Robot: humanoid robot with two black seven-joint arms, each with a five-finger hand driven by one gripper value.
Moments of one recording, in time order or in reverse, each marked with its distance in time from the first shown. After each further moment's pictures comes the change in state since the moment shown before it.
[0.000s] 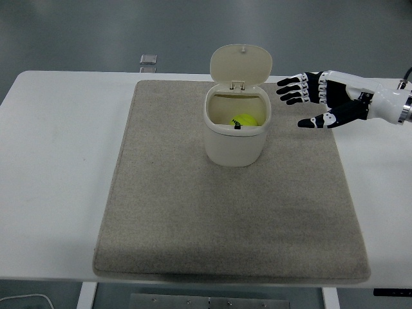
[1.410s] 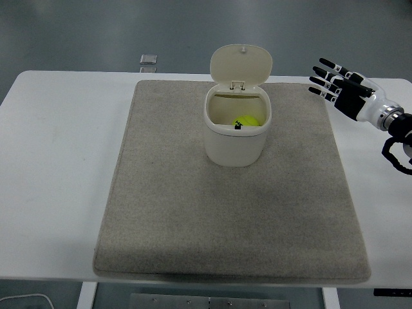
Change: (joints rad) left arm 0.000 0.000 0.000 0.000 0.000 0.000 0.000; right arm -0.091 0.241 0.035 -0.304 0.864 -0.293 -0.303
